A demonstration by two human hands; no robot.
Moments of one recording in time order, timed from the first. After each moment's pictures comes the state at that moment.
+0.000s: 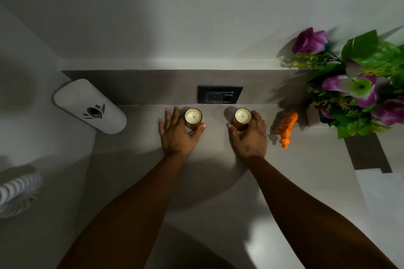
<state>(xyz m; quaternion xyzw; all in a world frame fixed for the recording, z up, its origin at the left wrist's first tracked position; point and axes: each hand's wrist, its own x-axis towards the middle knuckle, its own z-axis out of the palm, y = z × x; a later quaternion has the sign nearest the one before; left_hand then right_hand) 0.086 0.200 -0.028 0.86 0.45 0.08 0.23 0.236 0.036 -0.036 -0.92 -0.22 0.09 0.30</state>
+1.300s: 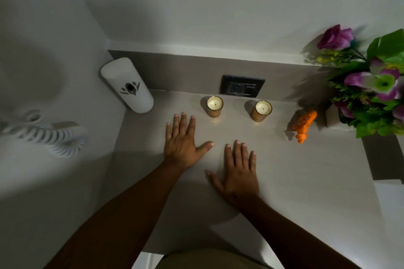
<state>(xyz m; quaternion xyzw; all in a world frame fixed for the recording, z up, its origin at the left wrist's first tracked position) -0.003 0.171 -0.040 0.91 0.40 -0.04 0.11 0.094 -0.023 -0.029 -0.87 -0.47 0.13 0.05</state>
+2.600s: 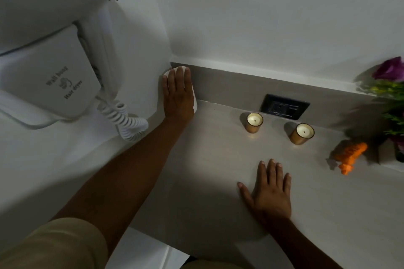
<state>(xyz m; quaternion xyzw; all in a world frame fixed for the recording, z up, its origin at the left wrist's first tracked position) -0.031 0.301 0.088 0.83 0.51 0.11 -0.19 0.093 -0.020 -0.020 -0.87 -0.47 0.14 0.03</state>
